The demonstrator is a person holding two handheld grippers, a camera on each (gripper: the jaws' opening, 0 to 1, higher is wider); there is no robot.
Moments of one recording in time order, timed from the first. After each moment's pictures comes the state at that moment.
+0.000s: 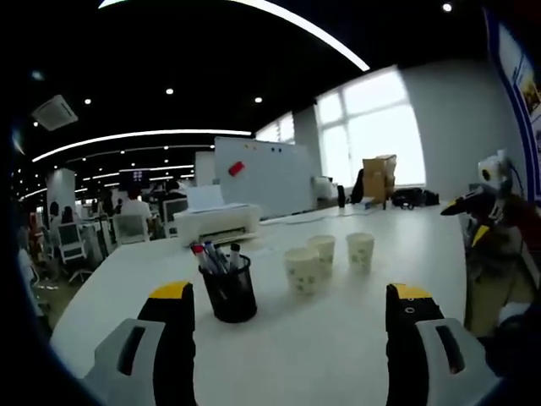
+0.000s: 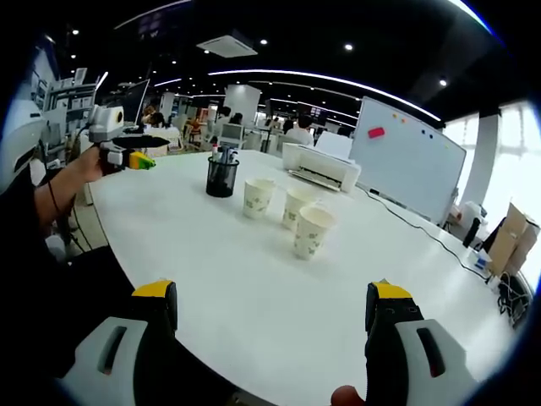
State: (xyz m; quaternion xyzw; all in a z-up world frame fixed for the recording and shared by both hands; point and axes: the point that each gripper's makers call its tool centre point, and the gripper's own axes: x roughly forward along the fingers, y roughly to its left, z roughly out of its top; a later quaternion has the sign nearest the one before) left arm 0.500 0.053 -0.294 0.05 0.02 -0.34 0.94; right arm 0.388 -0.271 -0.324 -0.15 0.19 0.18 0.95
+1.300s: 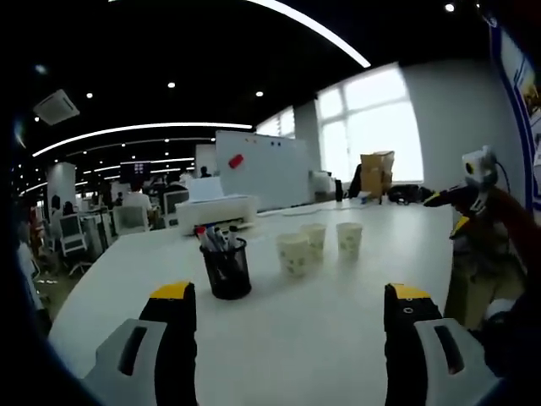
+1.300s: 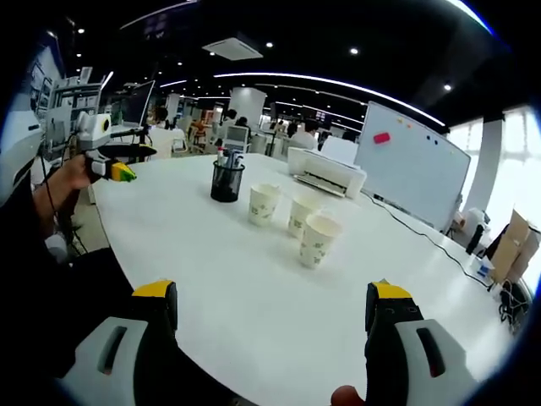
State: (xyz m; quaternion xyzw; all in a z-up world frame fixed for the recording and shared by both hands) left arm 0.465 0.063 -0.303 0.04 0.03 -0.34 0.94; right arm 0.398 -0.258 -0.316 -0.16 0.18 0.19 0.95
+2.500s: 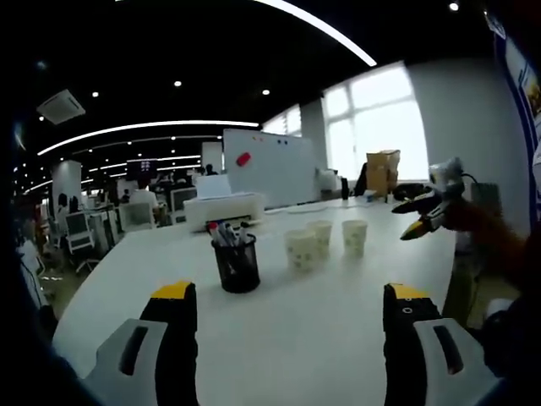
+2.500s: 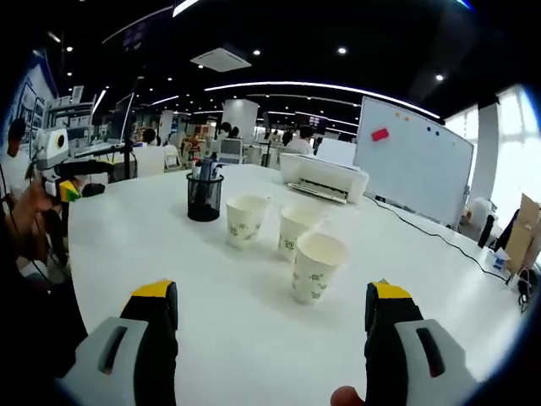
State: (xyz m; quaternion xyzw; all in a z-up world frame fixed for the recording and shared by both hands) left arm 0.457 0.077 -0.302 0.04 0.04 -0.33 0.94; right arm 0.502 -0.248 -0.335 -0.10 0.15 0.19 0.96
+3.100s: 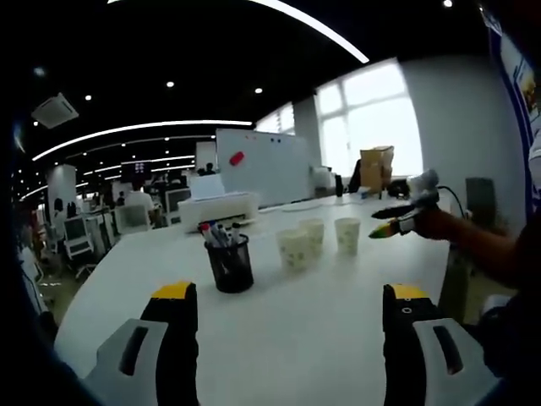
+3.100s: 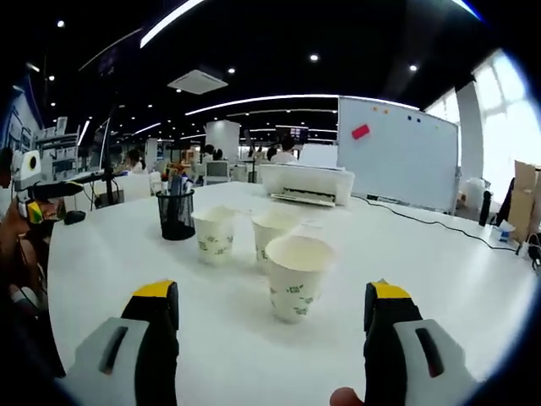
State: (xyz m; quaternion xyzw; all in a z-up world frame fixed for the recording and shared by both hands) left arm 0.450 0.071 -0.304 0.05 0.04 -0.34 0.94; right arm 0.549 -0.261 -0.356 -0.04 0.12 0.17 0.98
